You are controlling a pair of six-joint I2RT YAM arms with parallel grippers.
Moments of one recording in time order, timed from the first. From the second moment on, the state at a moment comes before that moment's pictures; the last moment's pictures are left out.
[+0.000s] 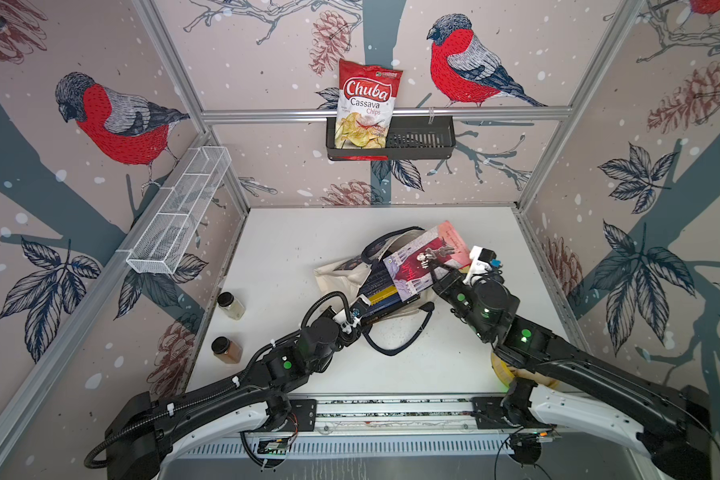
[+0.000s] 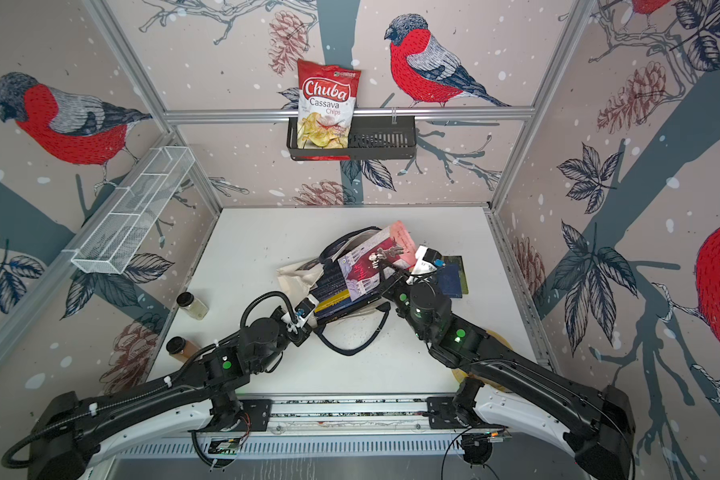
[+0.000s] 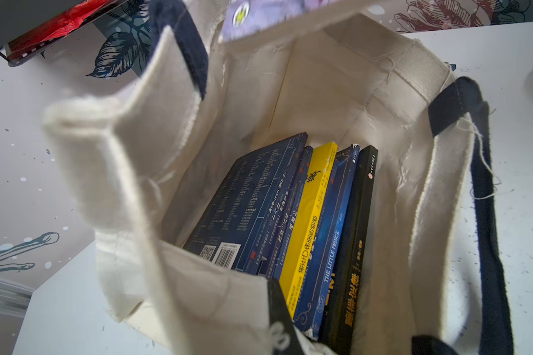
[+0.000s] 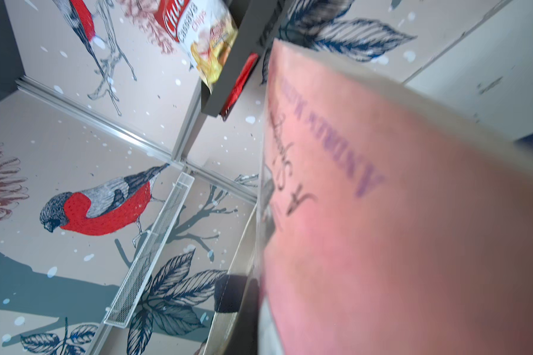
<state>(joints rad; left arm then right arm) -1.01 0.77 0.35 0.12 -0.43 0.29 0.96 0.83 0.68 0.08 0.47 0.98</state>
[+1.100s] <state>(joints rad) -1.01 0.78 0.35 0.12 -0.42 0.30 0.03 1.11 0.33 0.46 -0.11 1.21</state>
